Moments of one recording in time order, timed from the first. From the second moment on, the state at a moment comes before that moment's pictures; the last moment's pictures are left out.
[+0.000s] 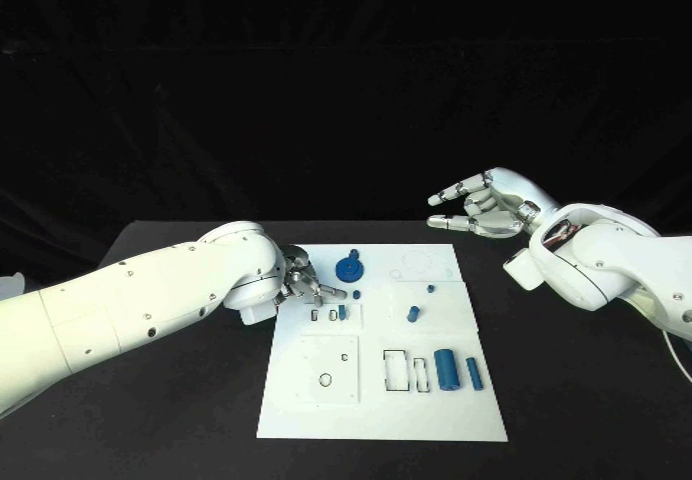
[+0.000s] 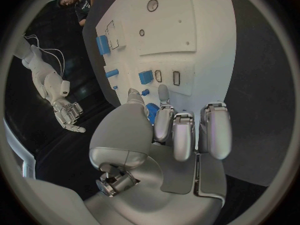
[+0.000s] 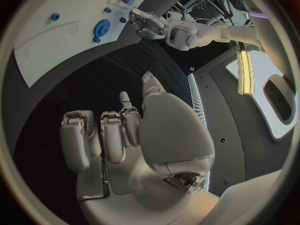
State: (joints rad) left arm 1.30 -0.57 -0.03 1.35 -0.96 0.14 -0.65; left_hand 1.14 0.04 -0.28 0.29 0.05 0.93 0.03 0.65 0.63 1.41 -0.04 1.34 1.27 1.47 -0.09 1.57 1.31 0.07 1.46 0.02 1.45 1.31; right arm 1.27 -1.06 0.05 1.65 -0.87 -0.37 0.09; right_hand 1.38 -0.09 -0.03 0.22 0.22 0.96 0.15 0.08 0.07 1.46 0.07 1.36 1.31 1.47 -0.01 1.53 1.31 0.01 1.47 0.09 1.52 1.31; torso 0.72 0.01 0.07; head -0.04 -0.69
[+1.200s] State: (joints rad) left arm 1.30 -0.49 -0.04 1.28 -0.98 0.20 -0.66; left_hand 1.17 0.07 -0.26 0.29 0.06 0.93 0.03 0.66 0.66 1.41 -0.04 1.34 1.28 1.47 -0.09 1.57 1.31 0.07 1.46 0.02 1.45 1.31; right arm 1.26 -1.03 0.04 1.62 -0.88 -0.35 0.09; right_hand 1.39 -0.08 -0.04 0.21 0.27 0.96 0.15 0.08 0.07 1.46 0.07 1.36 1.31 1.47 -0.01 1.53 1.31 0.01 1.47 0.09 1.52 1.31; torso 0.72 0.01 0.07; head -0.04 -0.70
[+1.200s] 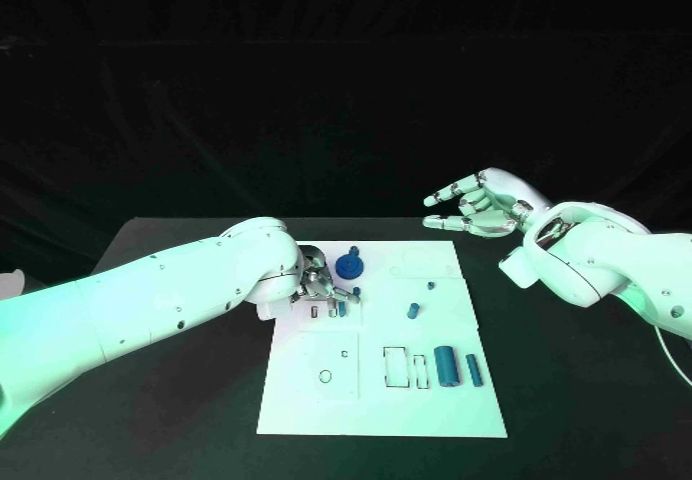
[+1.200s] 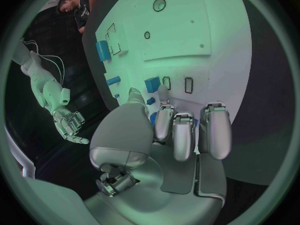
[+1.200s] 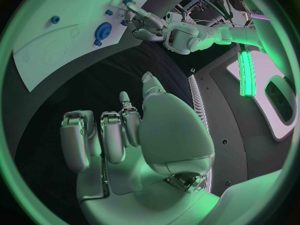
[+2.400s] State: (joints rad) left arm 1.30 -0.46 -0.04 1.26 -0.98 0.22 -0.66; left_hand 1.24 0.02 -0.07 0.29 0.06 0.92 0.04 0.66 0.71 1.41 -0.04 1.34 1.28 1.47 -0.09 1.57 1.31 0.05 1.46 0.02 1.46 1.31; right arm 1.26 -1.02 0.04 1.61 -0.88 -0.34 0.08; right_hand 1.39 -0.08 -0.04 0.21 0.27 0.96 0.15 0.08 0.07 1.46 0.07 1.36 1.31 1.47 -0.01 1.53 1.31 0.01 1.47 0.09 1.51 1.31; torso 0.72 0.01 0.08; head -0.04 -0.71
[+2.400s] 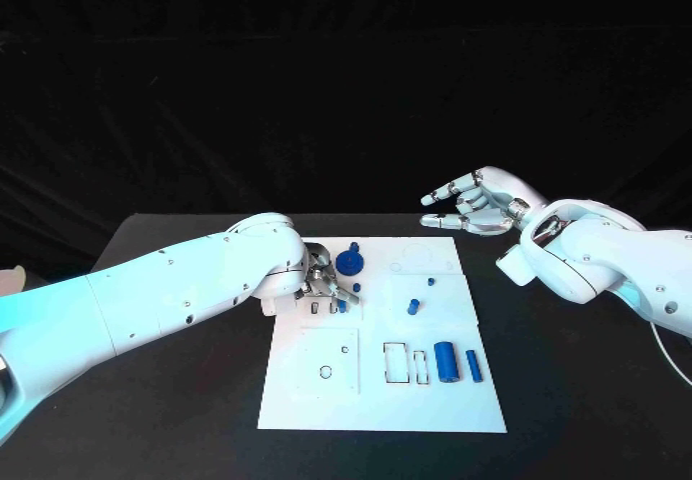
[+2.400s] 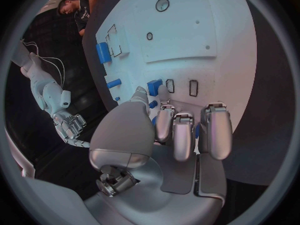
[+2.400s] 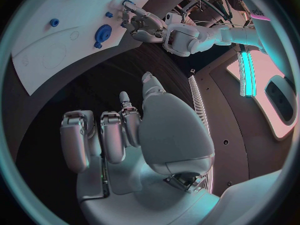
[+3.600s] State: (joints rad) left arm 1.30 -0.47 -0.04 1.28 -0.96 0.21 -0.65; left_hand 1.31 -0.15 0.52 0.30 0.13 0.90 0.04 0.61 0.78 1.41 -0.04 1.32 1.27 1.47 -0.09 1.57 1.31 0.05 1.46 0.02 1.46 1.31; right arm 1.26 -1.02 0.04 1.61 -0.88 -0.34 0.08; right_hand 1.39 -0.08 -0.04 0.21 0.27 0.96 0.15 0.08 0.07 1.46 0.07 1.36 1.31 1.47 -0.01 1.53 1.31 0.01 1.47 0.09 1.51 1.31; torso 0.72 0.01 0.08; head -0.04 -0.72
